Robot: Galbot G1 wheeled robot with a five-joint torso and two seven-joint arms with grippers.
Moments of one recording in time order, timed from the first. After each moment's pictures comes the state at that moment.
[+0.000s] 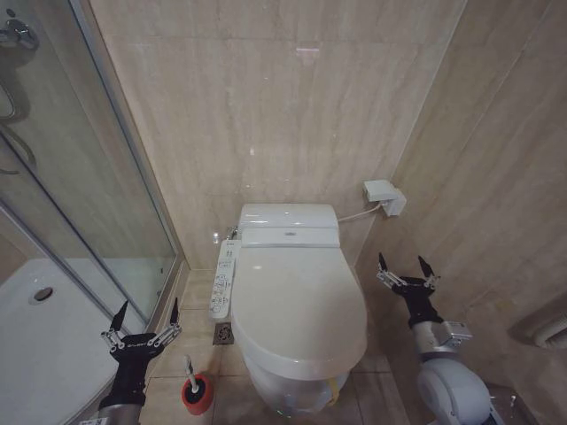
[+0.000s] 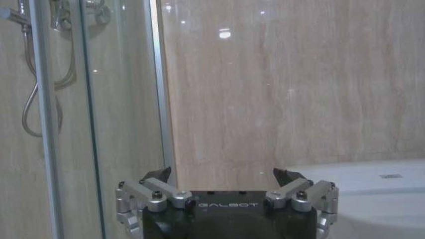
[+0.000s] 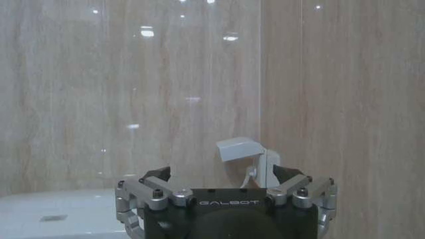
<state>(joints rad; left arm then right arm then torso) 1.79 -1.28 -0.60 -2.23 -0.13 -0.24 -0.23 -1.45 1.24 0.66 2.06 0.35 0.07 0.18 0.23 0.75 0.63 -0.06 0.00</state>
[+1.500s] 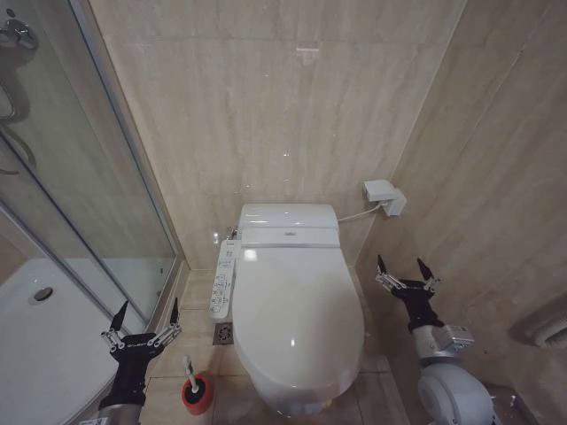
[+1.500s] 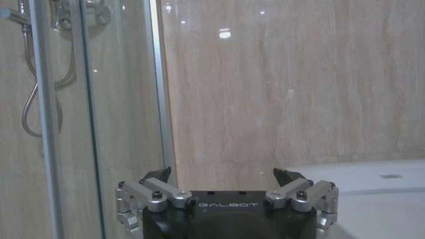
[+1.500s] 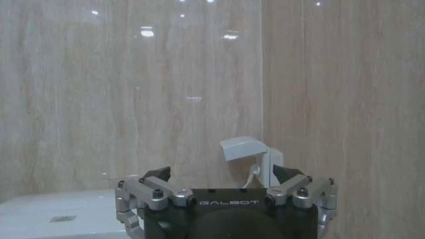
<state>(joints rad) 1.79 -1.28 -0.60 -2.23 -0.13 -0.24 -0.23 -1.47 1.26 0.66 2.09 0.35 0.06 0.18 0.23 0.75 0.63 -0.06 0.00</state>
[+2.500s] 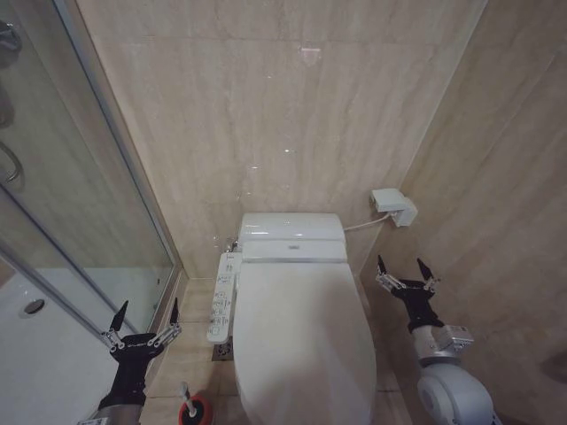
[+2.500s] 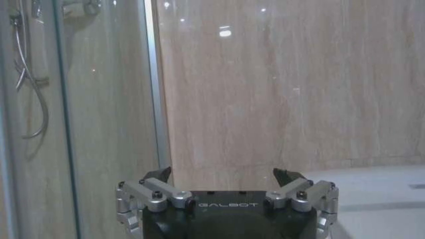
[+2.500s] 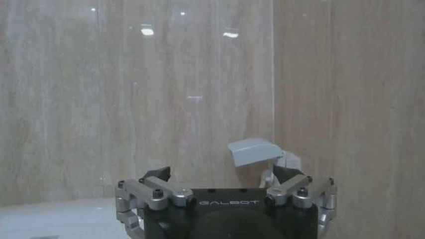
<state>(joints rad) 1.79 -1.28 -0.60 -2.23 -0.13 -0.24 -0.23 -1.47 1.26 0.66 2.09 0.35 0.06 0.18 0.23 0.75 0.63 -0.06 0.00</state>
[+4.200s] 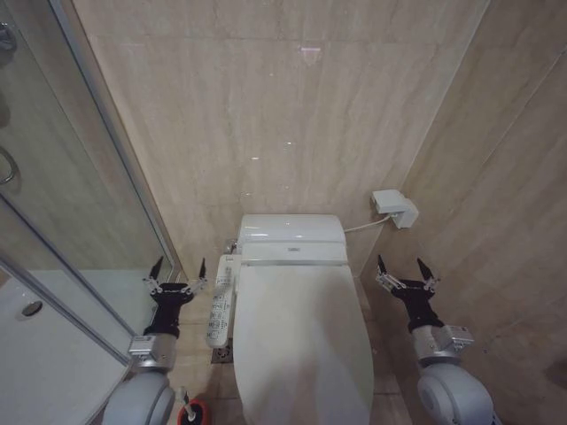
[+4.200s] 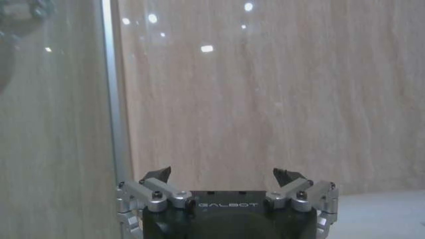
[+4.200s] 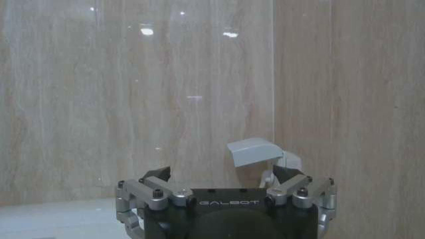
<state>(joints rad) 1.41 -1.27 -0.49 -2.10 -0.10 -0.09 -0.20 -1.47 1.26 0.66 2.09 0.35 0.06 0.18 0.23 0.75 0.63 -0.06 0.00</state>
